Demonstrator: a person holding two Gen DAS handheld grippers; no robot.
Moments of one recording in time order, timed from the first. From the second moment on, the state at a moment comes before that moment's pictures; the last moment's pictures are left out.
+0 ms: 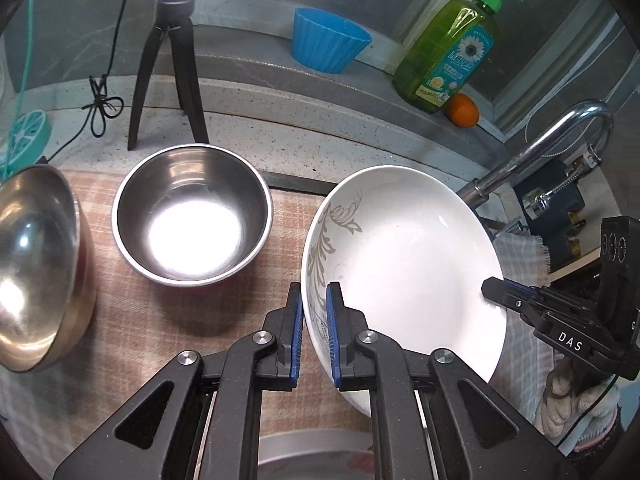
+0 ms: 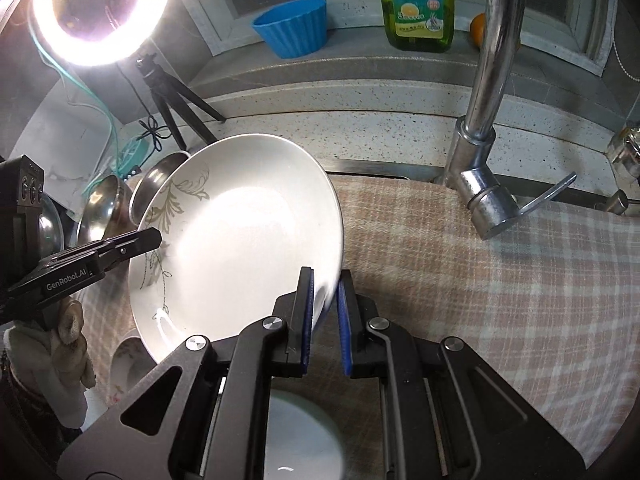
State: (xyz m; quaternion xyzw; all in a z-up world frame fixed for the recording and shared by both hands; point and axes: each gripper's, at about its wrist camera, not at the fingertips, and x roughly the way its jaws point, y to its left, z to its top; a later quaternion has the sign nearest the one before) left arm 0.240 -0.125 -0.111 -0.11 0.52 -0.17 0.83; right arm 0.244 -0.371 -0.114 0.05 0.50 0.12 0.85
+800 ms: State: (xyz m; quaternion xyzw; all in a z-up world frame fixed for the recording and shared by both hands) left arm 0.158 -0.065 -0.080 -0.10 0.52 -0.19 0.83; right arm 0.129 -0.310 -0.105 0.07 0.50 0.14 0.85
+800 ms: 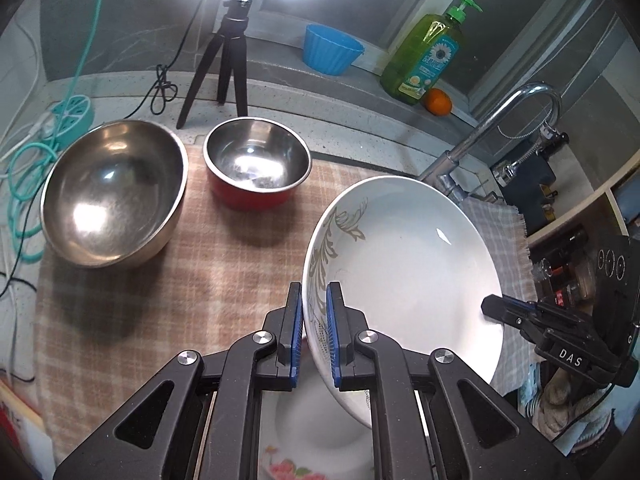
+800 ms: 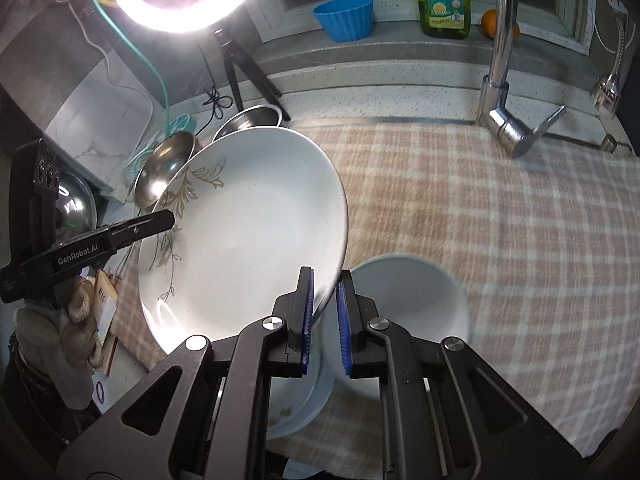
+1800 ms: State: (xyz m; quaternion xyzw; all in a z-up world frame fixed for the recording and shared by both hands) left arm 0.106 -0.039 -0.125 -0.09 0.57 -0.19 0.79; right arm 0.072 -0.282 -0.171 0.07 0.57 0.14 0.81
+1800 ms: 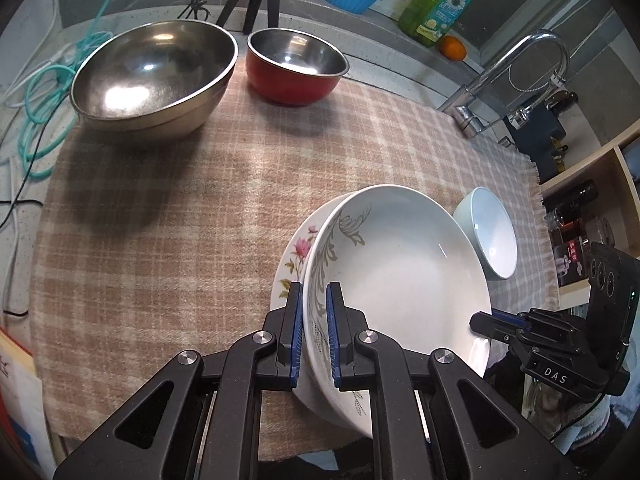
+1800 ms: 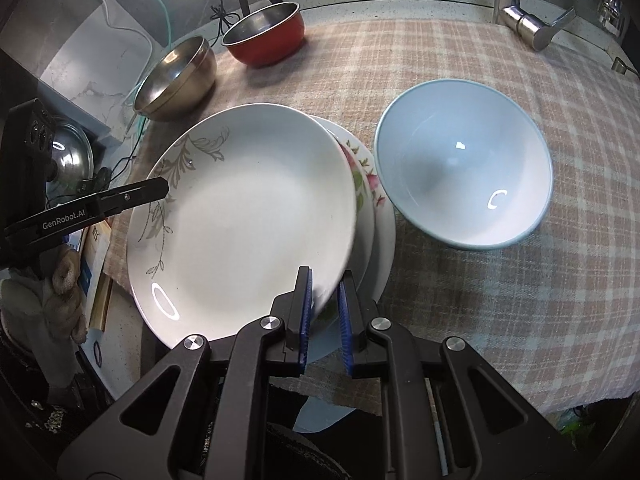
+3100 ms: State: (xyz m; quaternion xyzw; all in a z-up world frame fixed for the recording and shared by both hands) left arm 0.113 -0.045 -0.137 -0.07 0.59 -0.19 0.79; right arm 0.080 -0.278 -0.167 0.04 0.58 0.13 0.80
